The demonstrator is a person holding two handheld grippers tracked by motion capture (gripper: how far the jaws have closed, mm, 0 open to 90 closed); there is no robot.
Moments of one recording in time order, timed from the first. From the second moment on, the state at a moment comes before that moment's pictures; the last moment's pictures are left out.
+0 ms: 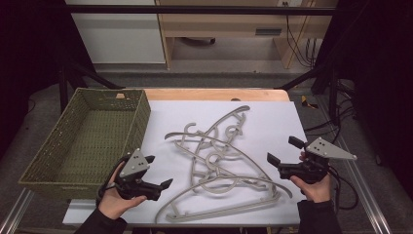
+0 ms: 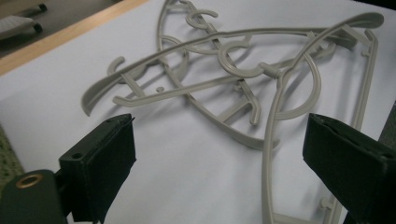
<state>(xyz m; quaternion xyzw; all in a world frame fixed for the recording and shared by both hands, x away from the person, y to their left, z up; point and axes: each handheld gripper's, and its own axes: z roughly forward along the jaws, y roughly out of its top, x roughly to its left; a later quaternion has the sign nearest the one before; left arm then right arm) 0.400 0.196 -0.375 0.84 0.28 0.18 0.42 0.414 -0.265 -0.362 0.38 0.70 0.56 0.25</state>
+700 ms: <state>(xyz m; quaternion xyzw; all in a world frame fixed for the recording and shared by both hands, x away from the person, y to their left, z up) 0.415 0.144 -0.424 0.92 0.24 0.09 0.30 0.416 -0.263 -0.366 0.38 0.70 0.55 0.24</state>
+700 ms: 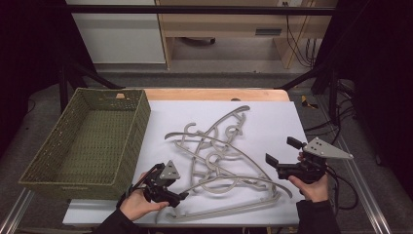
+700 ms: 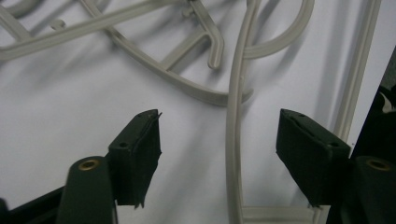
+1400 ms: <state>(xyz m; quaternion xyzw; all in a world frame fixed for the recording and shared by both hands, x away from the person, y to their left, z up) 0.421 0.119 -0.446 0.94 0.22 0.07 0.24 0.418 -0.261 -0.368 0.38 0.71 0.55 0.24</state>
